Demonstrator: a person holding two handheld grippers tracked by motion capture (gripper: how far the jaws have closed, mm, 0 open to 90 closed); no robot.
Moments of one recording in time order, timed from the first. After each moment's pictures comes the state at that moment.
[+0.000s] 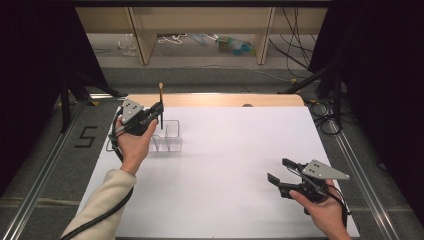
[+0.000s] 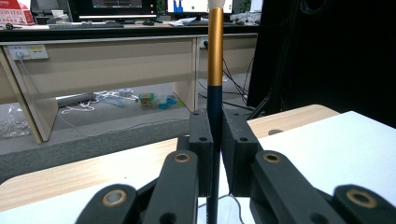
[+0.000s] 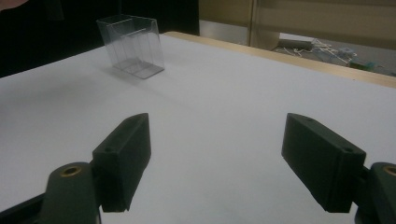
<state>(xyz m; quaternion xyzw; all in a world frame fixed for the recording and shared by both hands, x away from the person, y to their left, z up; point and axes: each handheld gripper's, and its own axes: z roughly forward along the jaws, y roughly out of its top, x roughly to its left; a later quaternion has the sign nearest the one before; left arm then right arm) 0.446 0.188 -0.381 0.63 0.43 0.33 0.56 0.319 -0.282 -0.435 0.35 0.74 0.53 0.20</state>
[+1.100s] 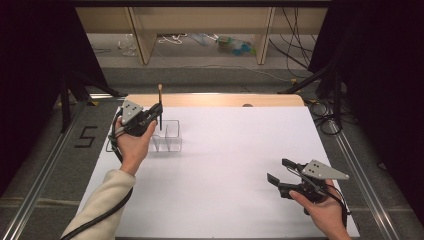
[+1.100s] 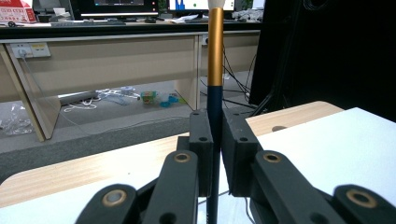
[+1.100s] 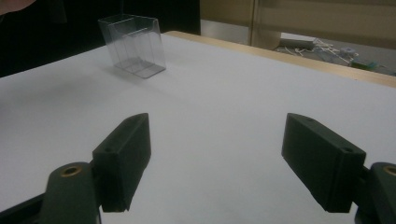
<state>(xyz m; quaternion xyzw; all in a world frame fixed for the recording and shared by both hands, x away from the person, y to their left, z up) 0.448 0.191 -0.387 0.63 0.43 0.33 0.55 0.318 -0.281 -0.436 0.35 0.74 0.54 0.20</state>
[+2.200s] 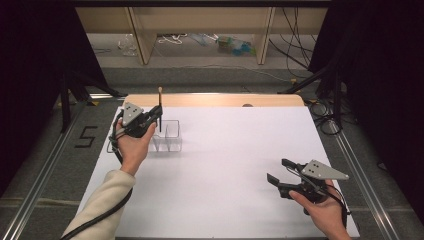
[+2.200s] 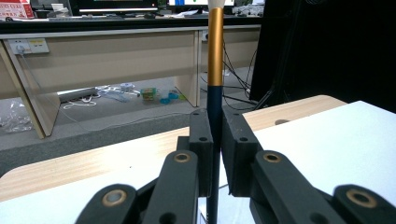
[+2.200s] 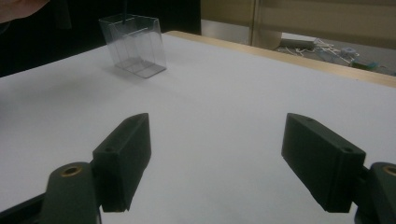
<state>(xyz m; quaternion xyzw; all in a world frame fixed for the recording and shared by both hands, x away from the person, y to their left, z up) 0.452 0.195 -0.398 0.64 0.43 0.33 0.55 0.319 -0.281 -0.436 0.35 0.74 0.54 0.20</state>
